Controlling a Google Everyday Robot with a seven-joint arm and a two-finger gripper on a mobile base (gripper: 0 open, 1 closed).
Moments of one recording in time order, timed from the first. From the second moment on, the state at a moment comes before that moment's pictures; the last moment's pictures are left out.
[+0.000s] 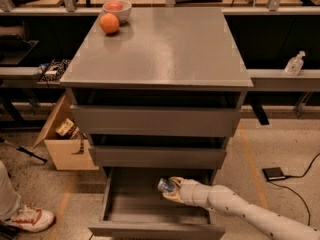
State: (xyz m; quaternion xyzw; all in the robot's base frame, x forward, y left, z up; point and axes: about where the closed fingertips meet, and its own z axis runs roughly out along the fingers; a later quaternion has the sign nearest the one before) arm 0.566 -0.053 0.338 -0.51 0.71 0.16 0.46
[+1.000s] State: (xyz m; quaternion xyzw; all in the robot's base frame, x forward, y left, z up) arm 0.505 -0.035 0.478 -0.59 0.60 0.07 0.54
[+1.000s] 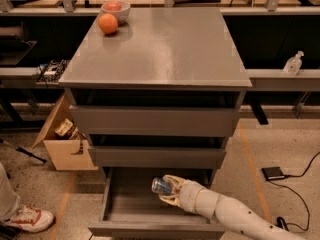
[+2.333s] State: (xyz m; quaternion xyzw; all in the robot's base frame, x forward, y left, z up) arm 0.473 0.023 0.559 -0.67 0.47 0.13 0.57
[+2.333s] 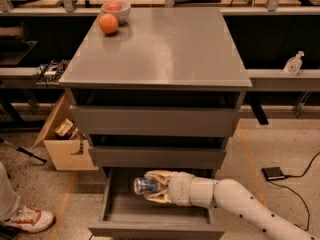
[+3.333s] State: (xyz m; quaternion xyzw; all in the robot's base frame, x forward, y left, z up) arm 0.417 0.078 0.705 -0.78 0.28 0.03 0.55
